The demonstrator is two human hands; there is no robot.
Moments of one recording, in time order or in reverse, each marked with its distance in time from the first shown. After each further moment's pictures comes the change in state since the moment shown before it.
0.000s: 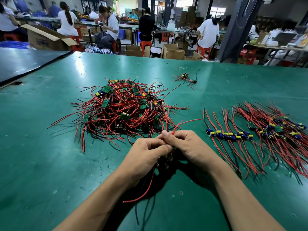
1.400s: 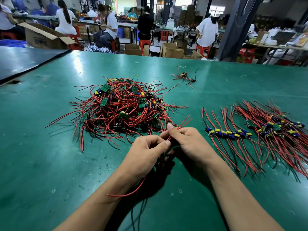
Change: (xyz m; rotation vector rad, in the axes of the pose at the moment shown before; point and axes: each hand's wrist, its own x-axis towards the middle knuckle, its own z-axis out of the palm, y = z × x) left_hand 0.002 -0.001 0.004 0.116 0.081 0.023; right_hand 0.011 0.007 -0.003 0.016 0.190 0.006
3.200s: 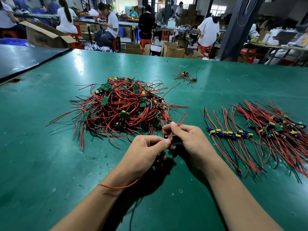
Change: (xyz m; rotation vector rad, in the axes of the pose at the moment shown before) left_hand 0.001 0.003 -0.005 -0.008 -0.056 -0.027; right_hand 0.001 -0.002 0.006 0.107 0.124 -0.007
